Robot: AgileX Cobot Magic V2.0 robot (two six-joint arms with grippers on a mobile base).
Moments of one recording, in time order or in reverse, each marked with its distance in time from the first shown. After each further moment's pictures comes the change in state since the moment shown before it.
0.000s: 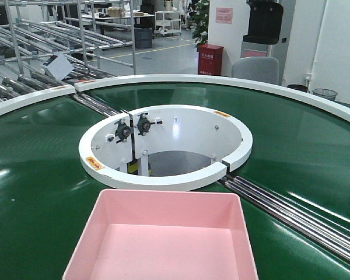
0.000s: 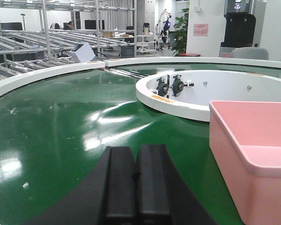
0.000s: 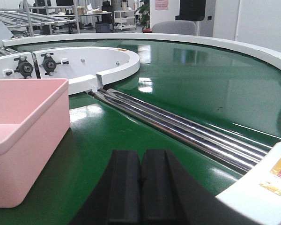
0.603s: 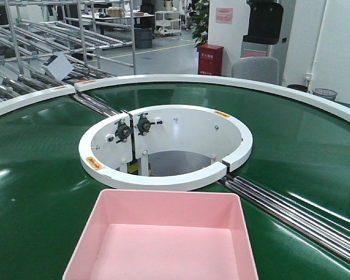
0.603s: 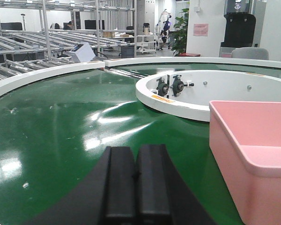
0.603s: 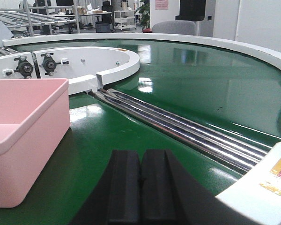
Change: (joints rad) left arm 0.000 0.000 0.000 0.000 0.000 0.000; right arm 0.000 0.000 0.000 0.000 0.000 0.000
